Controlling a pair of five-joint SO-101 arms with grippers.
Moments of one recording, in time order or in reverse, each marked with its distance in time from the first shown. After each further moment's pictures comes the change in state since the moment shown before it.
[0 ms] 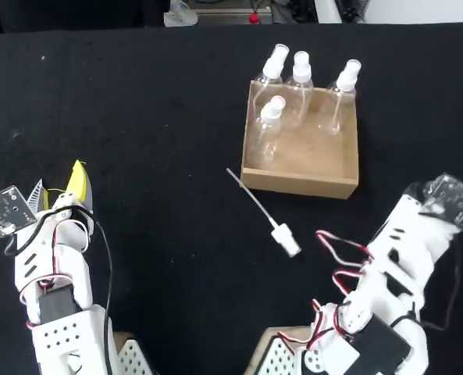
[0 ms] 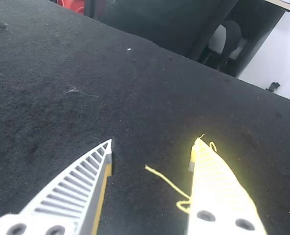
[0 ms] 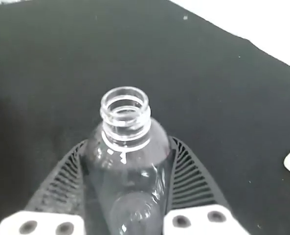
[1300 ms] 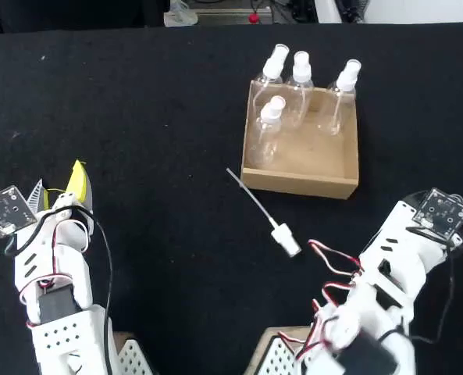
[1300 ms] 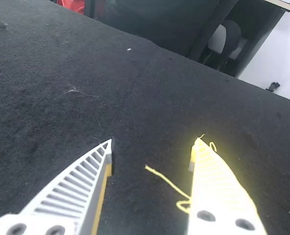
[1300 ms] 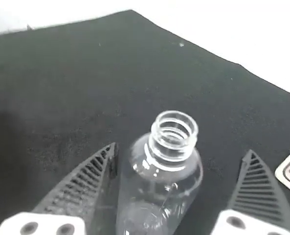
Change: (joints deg) left arm 0.0 0.0 0.0 0.0 0.0; right arm 0.0 -8.7 5.2 -0.6 0.5
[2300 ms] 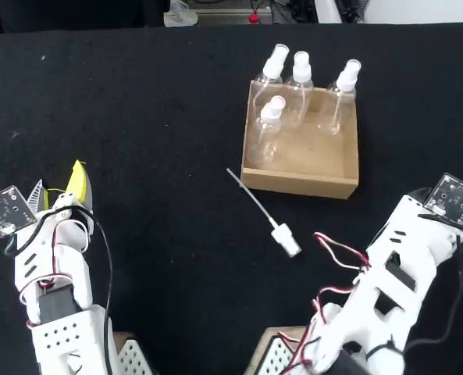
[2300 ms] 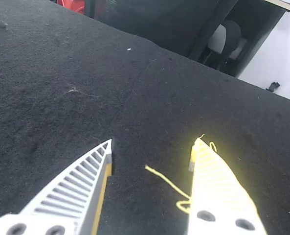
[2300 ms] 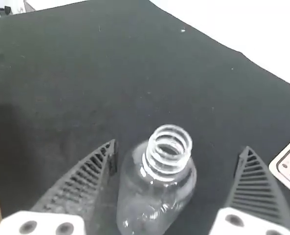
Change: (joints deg) left arm 0.0 0.0 0.0 0.0 0.0; right arm 0.0 -8.7 -5.1 18.5 0.0
